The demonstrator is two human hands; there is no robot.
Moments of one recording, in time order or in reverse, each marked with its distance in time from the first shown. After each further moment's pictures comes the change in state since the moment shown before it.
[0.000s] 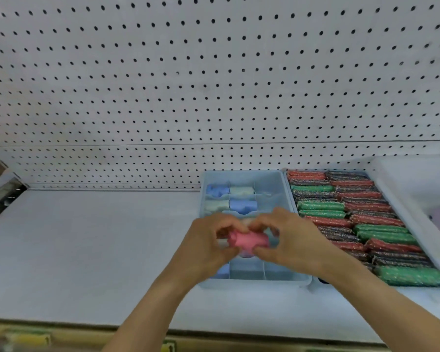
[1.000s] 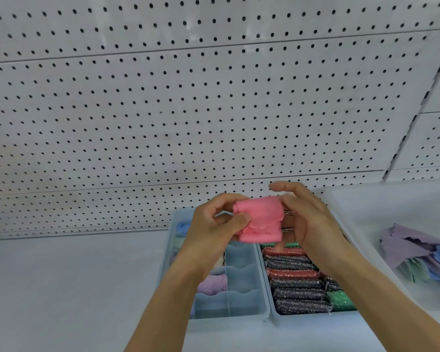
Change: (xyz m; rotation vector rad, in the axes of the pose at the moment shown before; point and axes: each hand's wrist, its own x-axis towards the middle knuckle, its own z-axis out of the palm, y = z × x) left_hand 0.061 0.102 0.040 -0.533 0.080 -0.033; right_hand -0.027 0.041 -0.084 1.196 0.347 0.016
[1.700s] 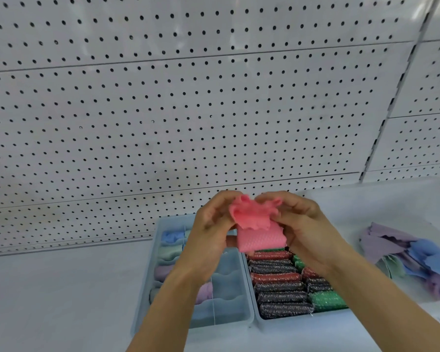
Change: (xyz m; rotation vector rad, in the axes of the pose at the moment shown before) left_hand 0.003 0.009 0.031 -0.193 -0.161 0.061; right_hand -0.006 -0.016 -0.012 0.090 0.002 -0.017
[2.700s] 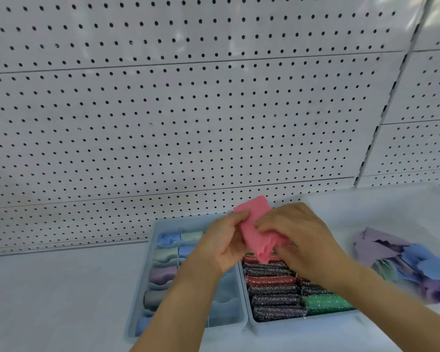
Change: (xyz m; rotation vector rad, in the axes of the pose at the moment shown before) left_hand 0.030 -0.028 0.015 -0.398 0.087 -0.565; right_hand -0.012 0.004 -0.023 -1.322 -0.119 -0.704
